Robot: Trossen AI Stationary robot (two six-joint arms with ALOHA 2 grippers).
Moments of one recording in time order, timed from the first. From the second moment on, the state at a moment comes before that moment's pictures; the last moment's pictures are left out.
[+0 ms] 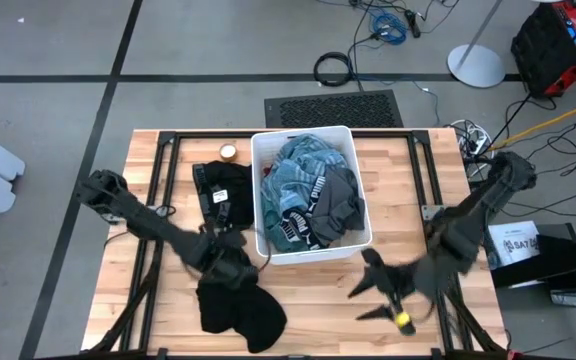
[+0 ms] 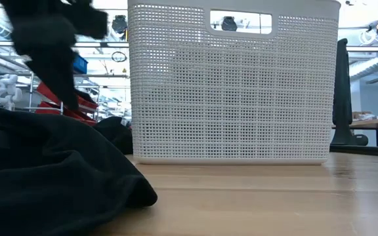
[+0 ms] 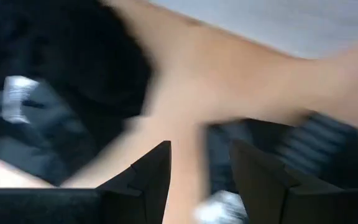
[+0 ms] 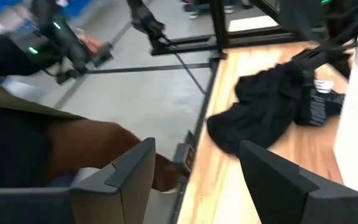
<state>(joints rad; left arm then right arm) -0.51 1.57 1.04 -0.94 -0.44 -1.03 0.76 1.27 1.17 -0.34 0.25 0.50</state>
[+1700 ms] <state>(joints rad) 0.02 1.19 0.58 -0.56 0.07 -0.70 1.04 1.47 1.17 -0.39 0.55 0.81</state>
